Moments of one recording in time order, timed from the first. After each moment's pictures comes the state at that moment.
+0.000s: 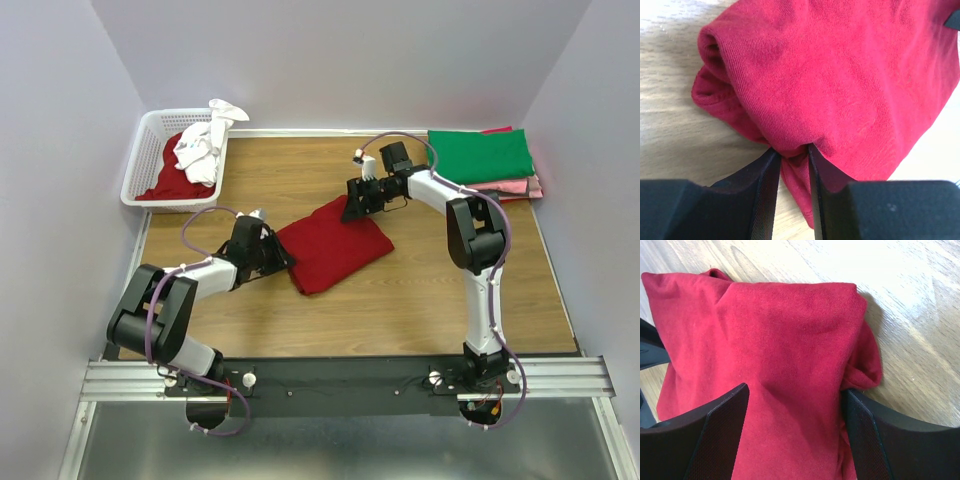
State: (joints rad) left arm -0.35 1.48 0.55 0.16 0.23 -0.75; right arm 0.35 2.25 1.67 -0.44 -0.71 -0.04
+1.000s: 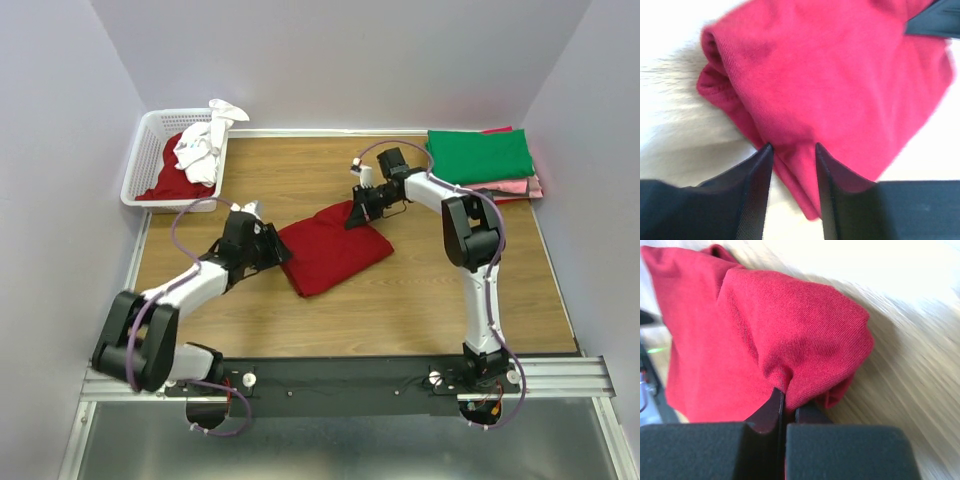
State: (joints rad) left arm -0.34 1.39 0.57 0.07 0.22 -0.66; right arm 0.34 2.30 1.69 -0.50 -0.81 -0.04
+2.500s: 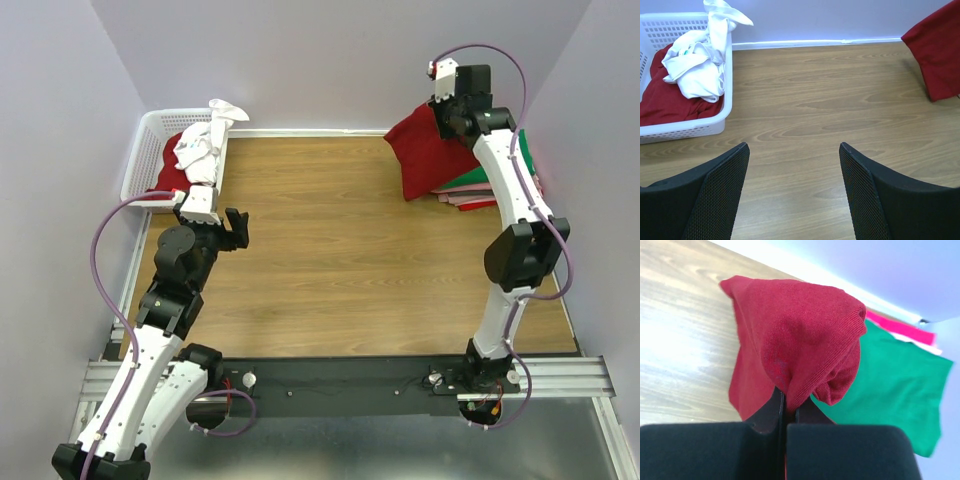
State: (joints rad) left arm -0.30 0.63 0.69 -0.16 -0.11 -0.11; right arm 0.15 1.98 2.07 -0.71 0.05 -0.33
